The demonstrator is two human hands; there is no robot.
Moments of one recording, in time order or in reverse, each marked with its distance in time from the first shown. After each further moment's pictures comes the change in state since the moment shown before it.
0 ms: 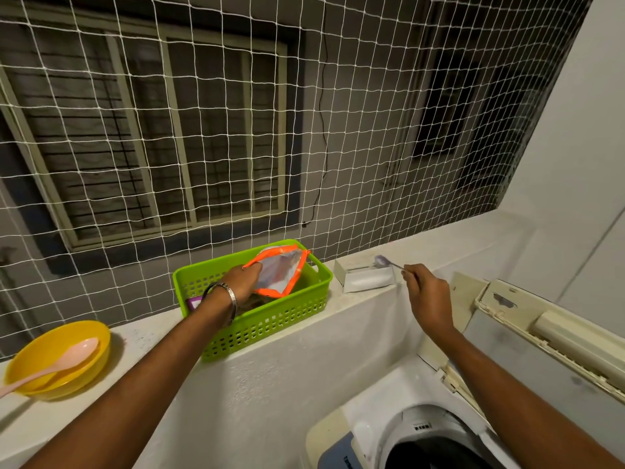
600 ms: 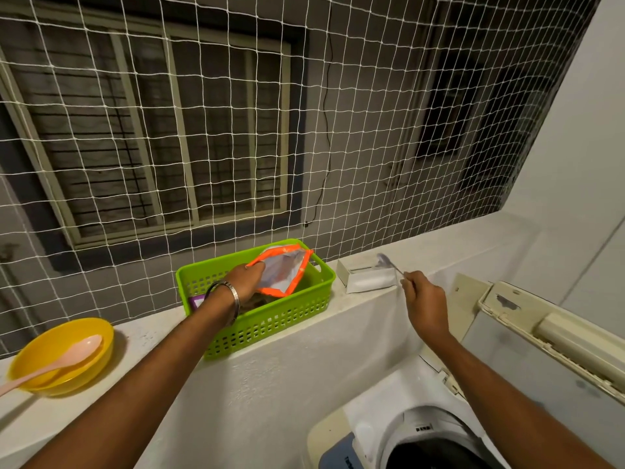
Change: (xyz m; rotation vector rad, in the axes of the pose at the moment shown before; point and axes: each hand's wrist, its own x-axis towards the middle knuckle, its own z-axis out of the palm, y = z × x) left_hand 0.003 -0.003 0.002 -0.006 0.022 0.012; right_hand -0.009 -0.001 0.012 -0.032 -0.029 0.053
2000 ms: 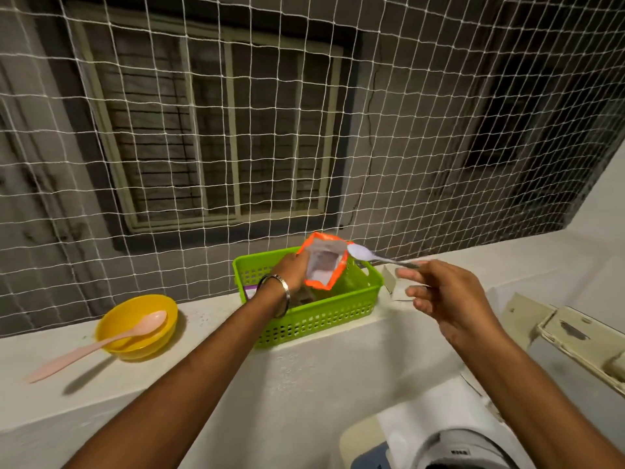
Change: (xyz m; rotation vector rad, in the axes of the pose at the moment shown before) left_hand -0.003 -0.001 -0.013 -0.196 -0.029 0.064; right_hand -0.026 -0.186 -0.076 1.030 -0.380 0.589
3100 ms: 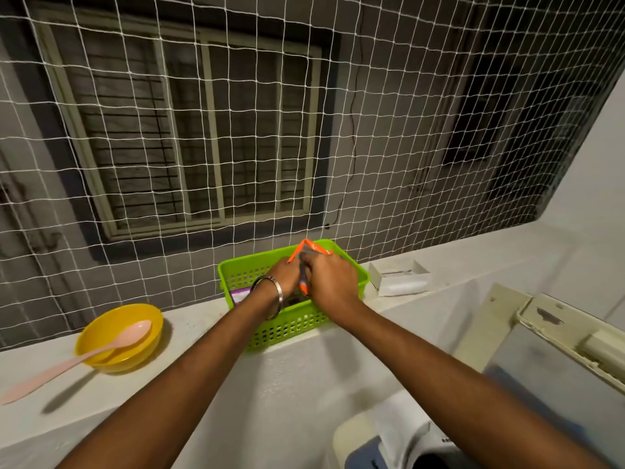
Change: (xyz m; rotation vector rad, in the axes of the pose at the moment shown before) left_hand 0.014 -0.012 0.018 -0.093 -0.111 0.042; right_hand 0.057 0.077 0.106 -1.312 -0.078 -0.790
